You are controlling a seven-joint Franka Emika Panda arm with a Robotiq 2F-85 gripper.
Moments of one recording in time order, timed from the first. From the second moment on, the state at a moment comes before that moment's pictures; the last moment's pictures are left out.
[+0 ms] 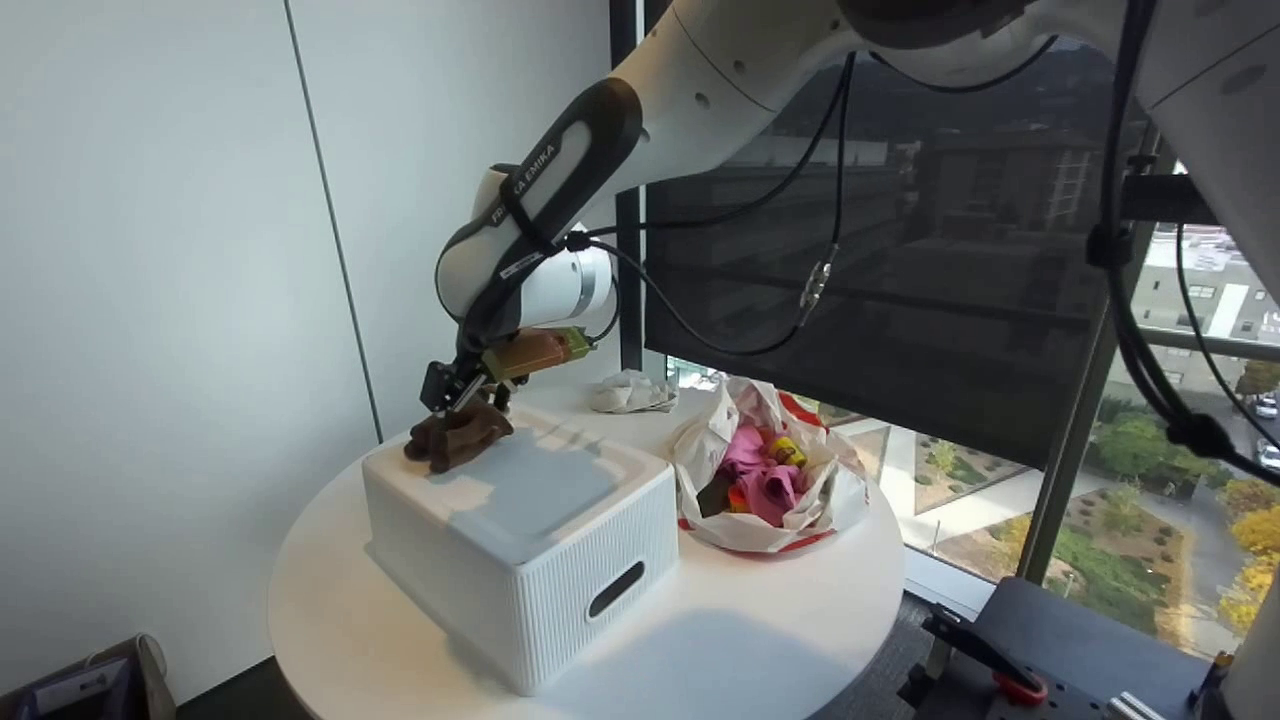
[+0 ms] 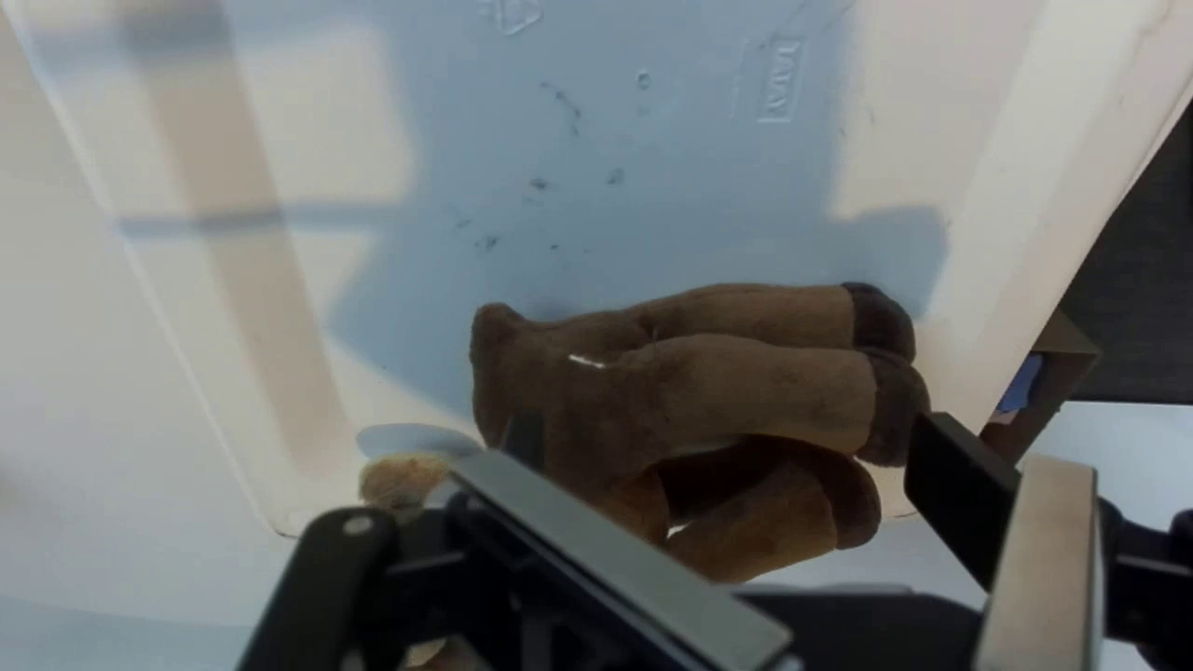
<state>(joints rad) 0.12 0.64 0.10 -1.67 -0.02 2.71 0.00</state>
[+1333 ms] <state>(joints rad) 0.12 0.80 0.04 -1.41 -0.03 2.55 -0.02</state>
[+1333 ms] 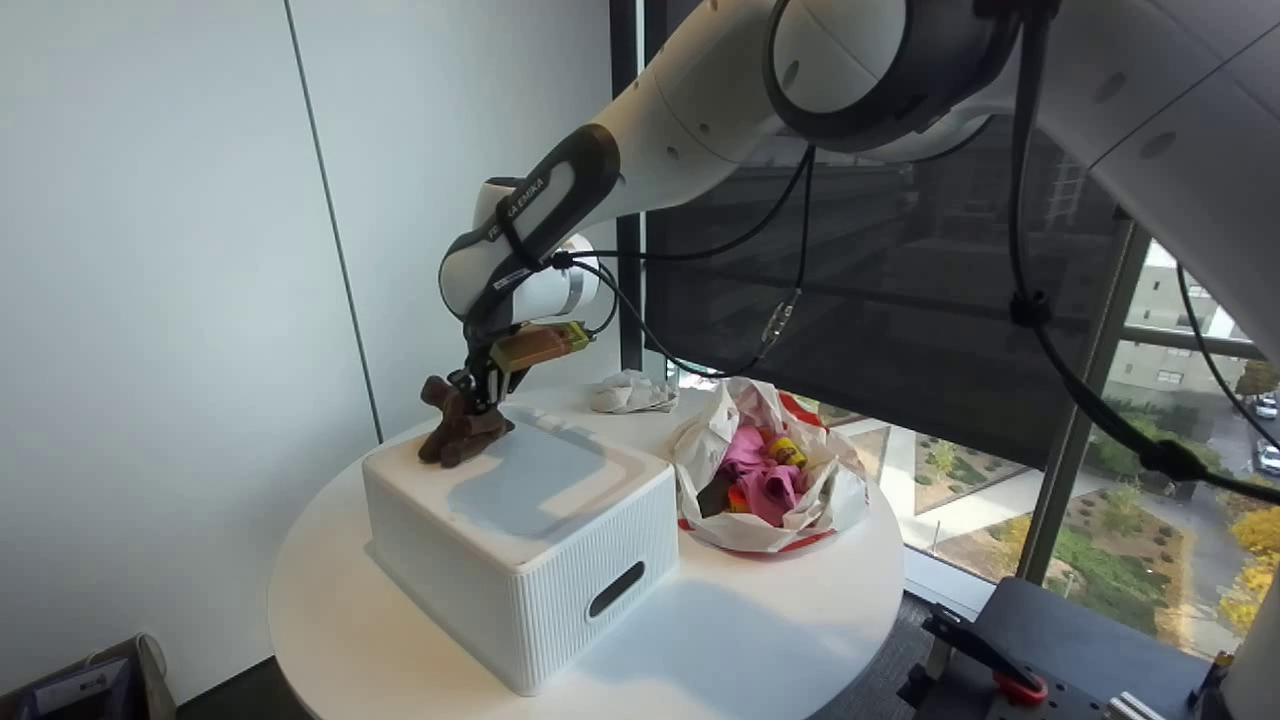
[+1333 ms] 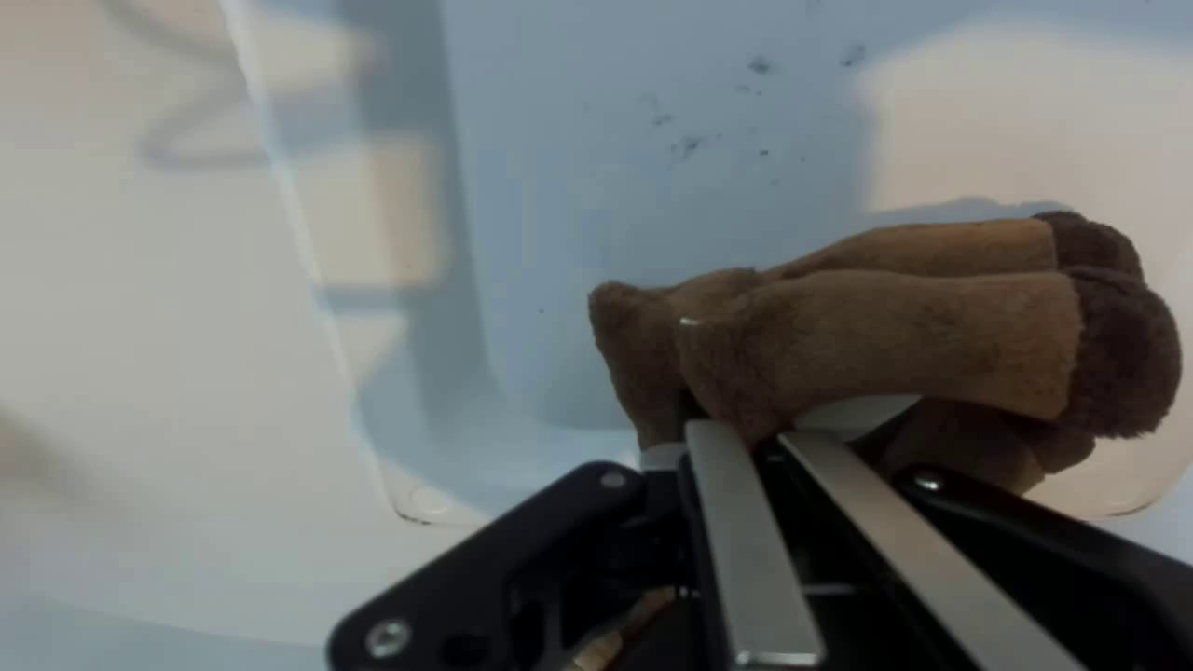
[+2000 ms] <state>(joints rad) 0.03 0.42 -0.02 -1.81 -0.04 2.52 -0.02</state>
